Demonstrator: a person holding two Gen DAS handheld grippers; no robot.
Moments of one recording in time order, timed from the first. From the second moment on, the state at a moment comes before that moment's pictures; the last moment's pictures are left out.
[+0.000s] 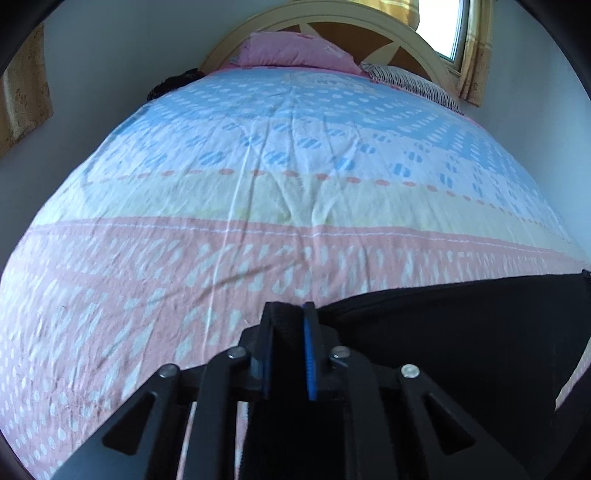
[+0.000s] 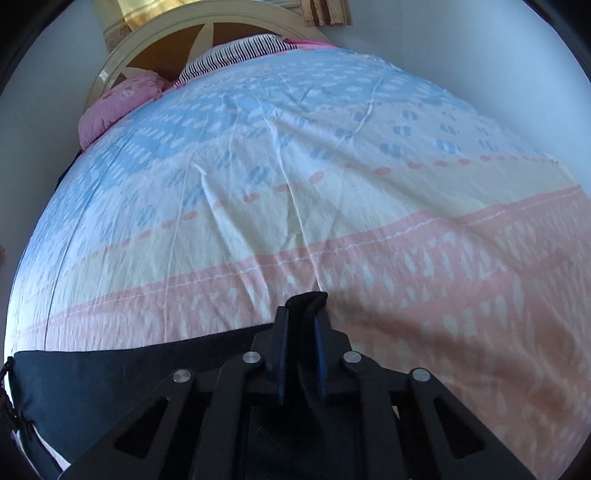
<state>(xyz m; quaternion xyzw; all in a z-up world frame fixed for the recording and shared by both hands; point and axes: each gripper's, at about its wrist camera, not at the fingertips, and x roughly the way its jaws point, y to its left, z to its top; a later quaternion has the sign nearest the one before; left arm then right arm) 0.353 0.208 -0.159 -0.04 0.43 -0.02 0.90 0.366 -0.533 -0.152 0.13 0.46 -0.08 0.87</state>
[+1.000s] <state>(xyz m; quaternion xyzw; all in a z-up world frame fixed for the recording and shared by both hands) 0.214 0.236 -0.090 -0.10 0.29 -0.10 0.95 0.174 -0.521 -0.074 0.13 0.32 -0.06 0.94</state>
